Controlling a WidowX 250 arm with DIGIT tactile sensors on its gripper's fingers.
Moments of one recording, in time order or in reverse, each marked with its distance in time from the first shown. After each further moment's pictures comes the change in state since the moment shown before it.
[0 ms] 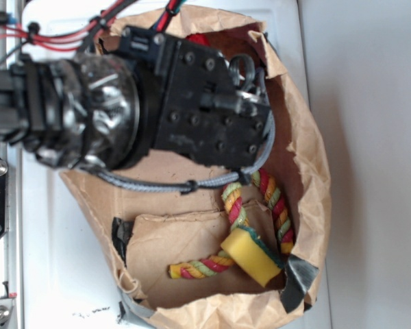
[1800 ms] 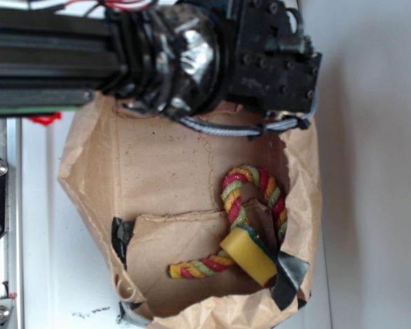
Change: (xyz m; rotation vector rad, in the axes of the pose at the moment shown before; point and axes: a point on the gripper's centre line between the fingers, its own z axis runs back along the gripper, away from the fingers) arm 0.025 -0.019 -0.017 0.086 0.010 0.110
